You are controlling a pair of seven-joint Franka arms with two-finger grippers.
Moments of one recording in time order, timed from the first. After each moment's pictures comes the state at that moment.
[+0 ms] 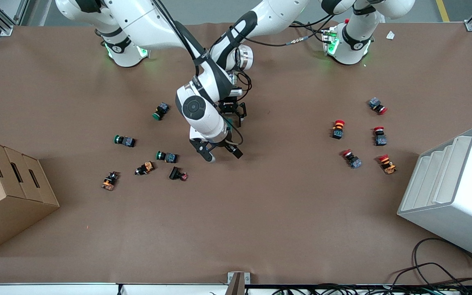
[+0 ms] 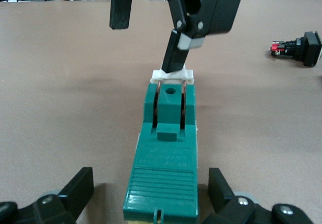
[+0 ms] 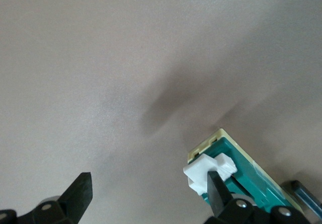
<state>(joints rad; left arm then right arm) -1.01 0.83 -0.26 -1.81 1.66 2.07 -2.49 0.76 0.66 -0.02 -1.71 0.36 2.53 1.30</state>
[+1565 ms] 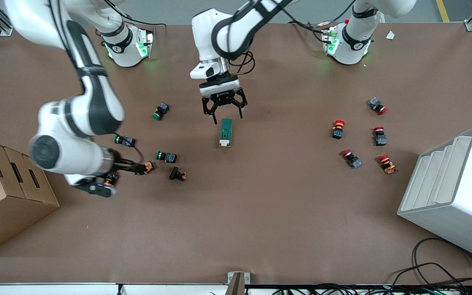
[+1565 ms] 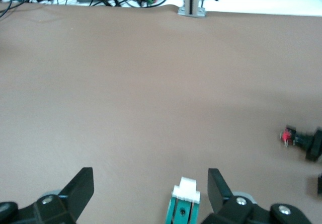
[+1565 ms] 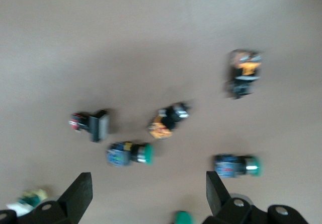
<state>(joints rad) -0.85 0.49 -0.26 -1.64 0.92 2.07 -1.76 0.23 0.43 -0.07 -1.56 0.12 1.80 0.32</state>
